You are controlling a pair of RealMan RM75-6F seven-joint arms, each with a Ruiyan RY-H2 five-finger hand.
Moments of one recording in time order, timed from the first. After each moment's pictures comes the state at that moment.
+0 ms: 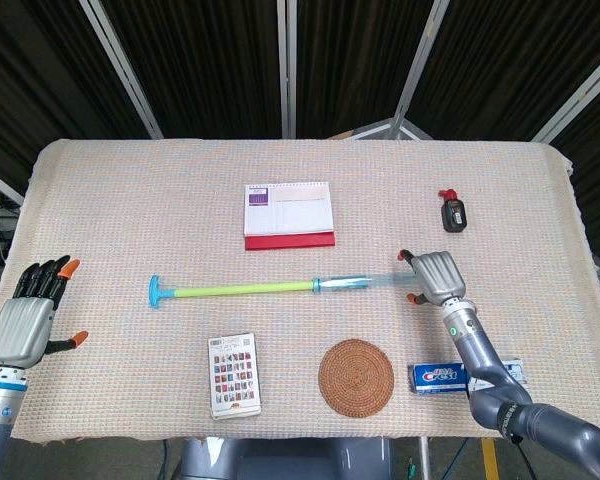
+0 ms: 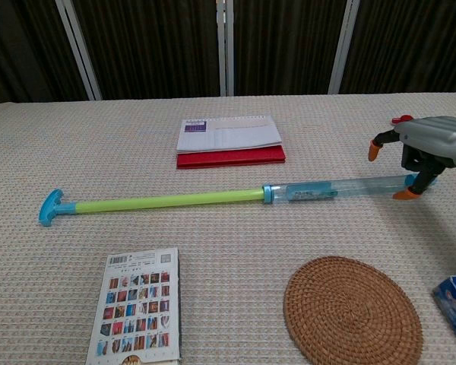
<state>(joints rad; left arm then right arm) -0.22 -1.15 -0.05 -1.70 1.39 1.37 0.17 0.63 -1.57 0.20 -1.14 -1.22 0.89 -0.24</state>
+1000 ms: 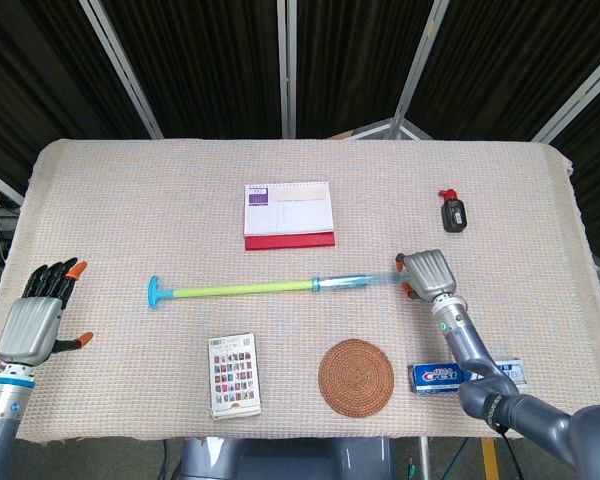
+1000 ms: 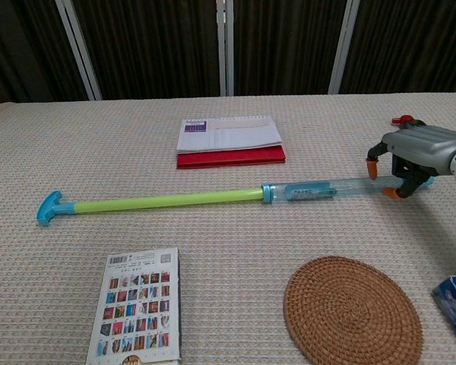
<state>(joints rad) -0.23 -1.18 -0.06 -1.69 1.36 1.32 0.18 0.66 -1.65 0.17 -1.01 -1.22 0.86 -0.21</state>
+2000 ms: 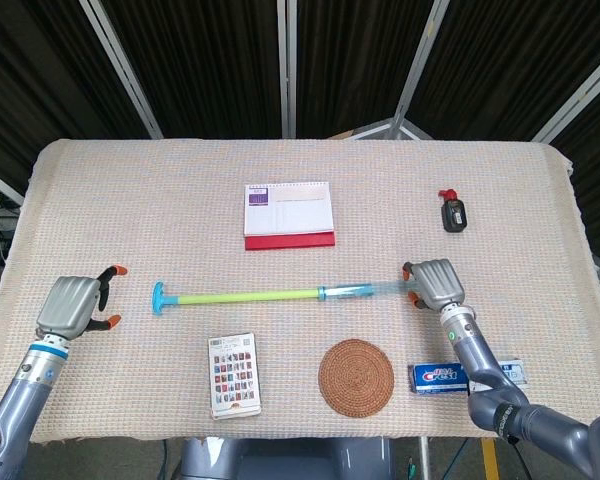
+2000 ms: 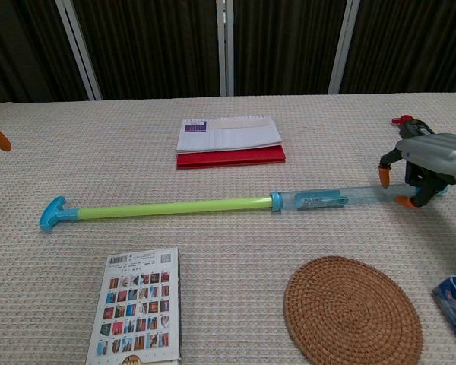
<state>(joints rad) -0.38 -1.27 -0.11 -1.55 1.30 1.10 0.19 0.63 -1.60 0.15 -1.10 -1.19 0.88 -0.23</state>
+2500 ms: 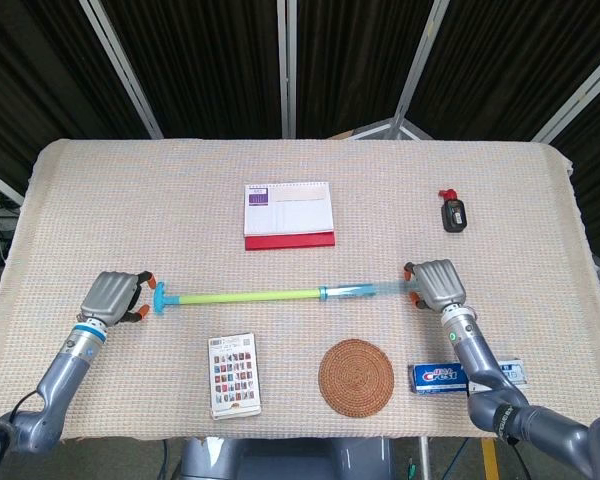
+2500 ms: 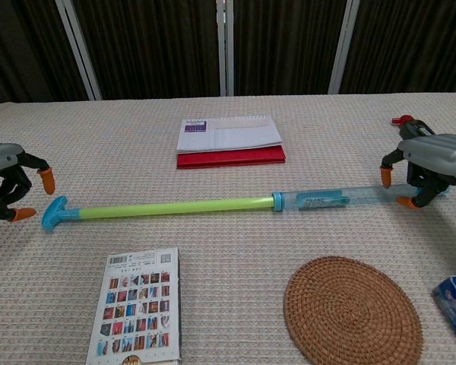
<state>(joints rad) -0.51 -1.43 -0.13 -1.39 1.17 0.90 0.22 0.62 -1.60 0.15 -1.10 -1.18 0.89 -0.24</state>
